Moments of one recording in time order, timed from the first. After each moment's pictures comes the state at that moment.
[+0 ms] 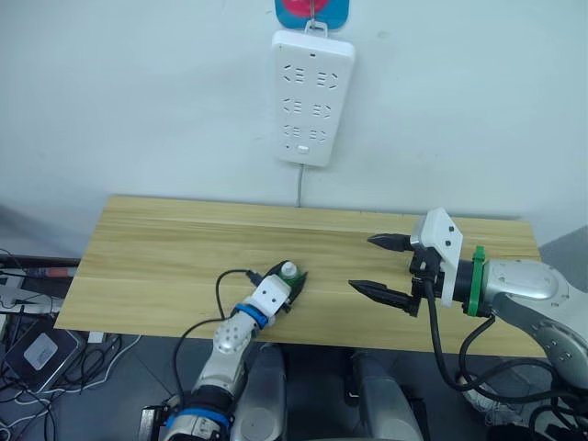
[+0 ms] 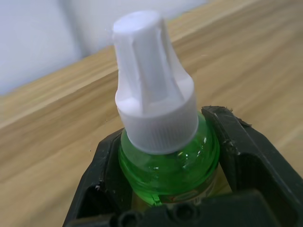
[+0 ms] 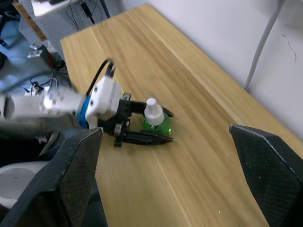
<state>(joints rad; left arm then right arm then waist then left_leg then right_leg) -0.24 0.18 -0.15 0.46 -0.08 -0.33 -0.59 -0.23 -0.77 0.00 -0.71 0.68 0.85 0.64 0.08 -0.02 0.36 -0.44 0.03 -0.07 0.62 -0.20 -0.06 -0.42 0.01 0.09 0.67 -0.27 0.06</state>
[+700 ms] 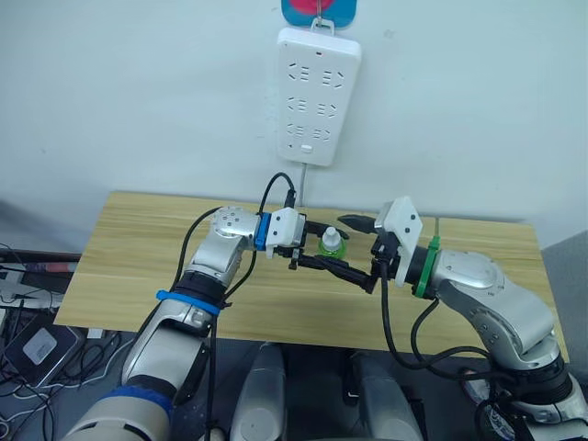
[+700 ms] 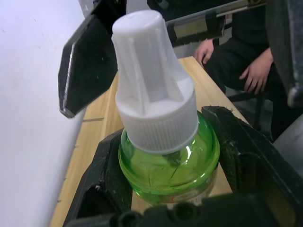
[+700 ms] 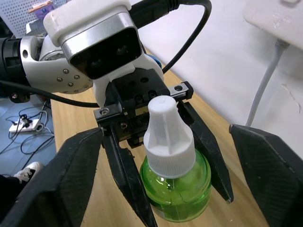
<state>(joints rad) -0.79 0.34 -0.26 0.55 -0.29 -0.10 -1.45 -0.34 -0.50 0.17 -0.56 0.49 0.71 0.57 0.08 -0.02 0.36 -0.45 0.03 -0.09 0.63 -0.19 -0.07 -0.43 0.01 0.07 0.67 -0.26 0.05</state>
